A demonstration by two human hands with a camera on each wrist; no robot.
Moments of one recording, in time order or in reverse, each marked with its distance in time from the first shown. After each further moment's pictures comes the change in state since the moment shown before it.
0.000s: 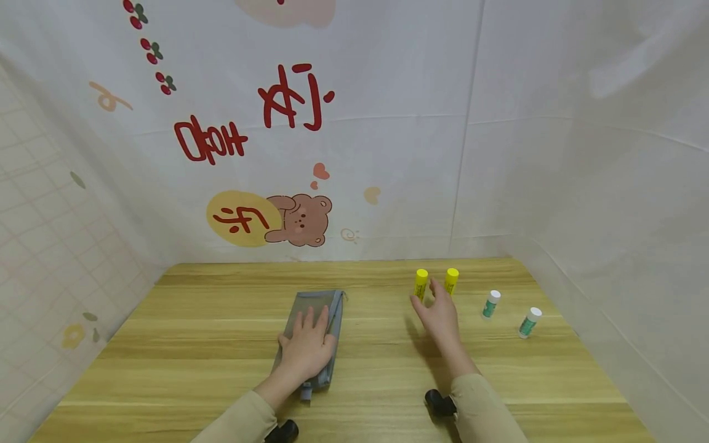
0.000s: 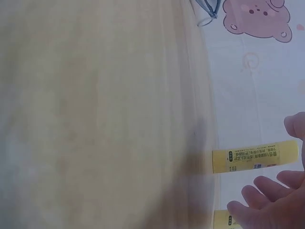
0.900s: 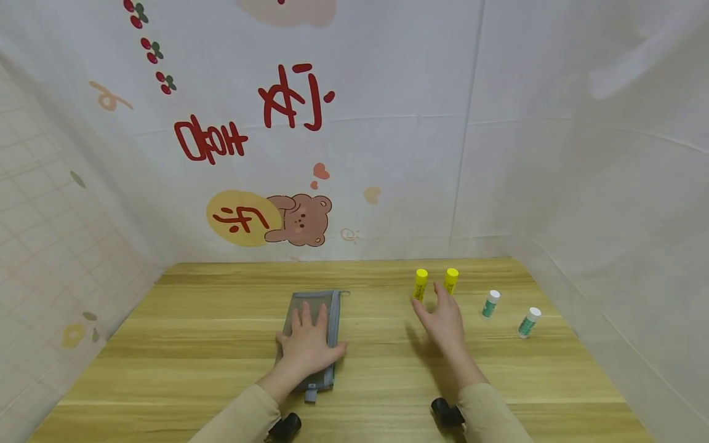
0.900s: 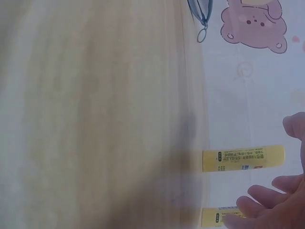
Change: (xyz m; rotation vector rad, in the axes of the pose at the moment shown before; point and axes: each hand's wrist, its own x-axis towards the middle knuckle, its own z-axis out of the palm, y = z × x) left_hand 0.009 0.005 0.002 0.189 -0.034 -0.048; right_hand -0.016 -0.006 -0.011 -0.083 -0.022 -0.014
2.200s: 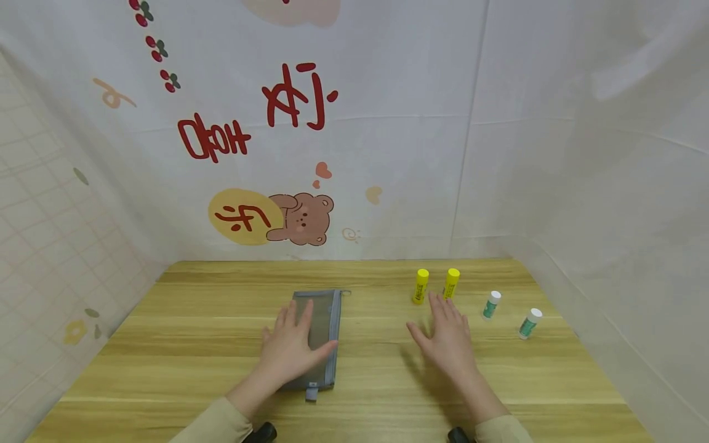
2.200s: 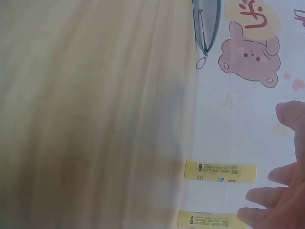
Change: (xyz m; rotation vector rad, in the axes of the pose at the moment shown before) left_hand -0.019 -0.027 -0.027 -0.055 0.127 0.095; right_hand -0.041 -0.006 -0.004 -0.268 0.087 -0.325
